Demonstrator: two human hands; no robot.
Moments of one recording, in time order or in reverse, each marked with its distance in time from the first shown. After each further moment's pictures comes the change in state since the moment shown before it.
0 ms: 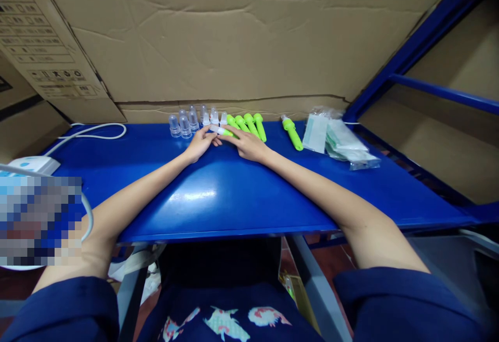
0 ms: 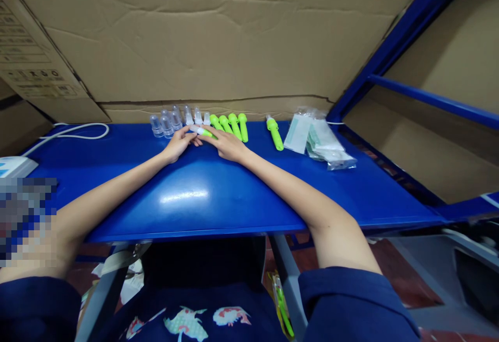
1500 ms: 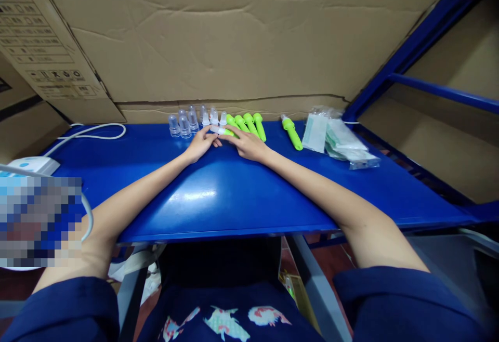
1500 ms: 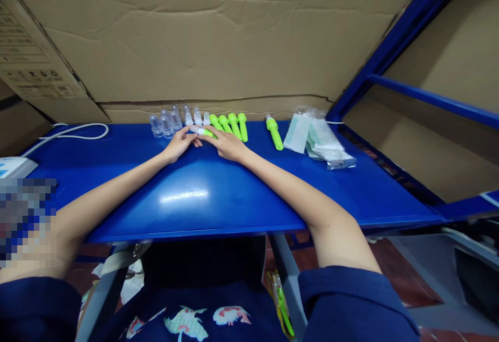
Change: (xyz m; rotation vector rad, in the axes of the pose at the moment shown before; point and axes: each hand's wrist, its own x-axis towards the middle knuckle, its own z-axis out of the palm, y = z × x) left_hand -0.004 0.004 0.001 0.042 -0.014 0.000; right_hand 0.000 -0.007 -0.005 -0.067 -0.045 0.058
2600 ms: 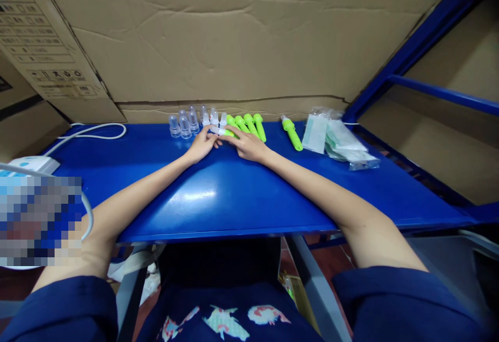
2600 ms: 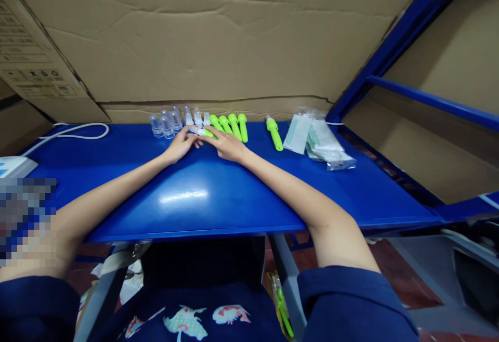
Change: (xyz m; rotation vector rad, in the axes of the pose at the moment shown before) left_hand 0.005 -0.013 0.000 0.130 0.047 0.025; right_hand 0.000 -0.002 -0.003 -0.019 -0.025 0.011
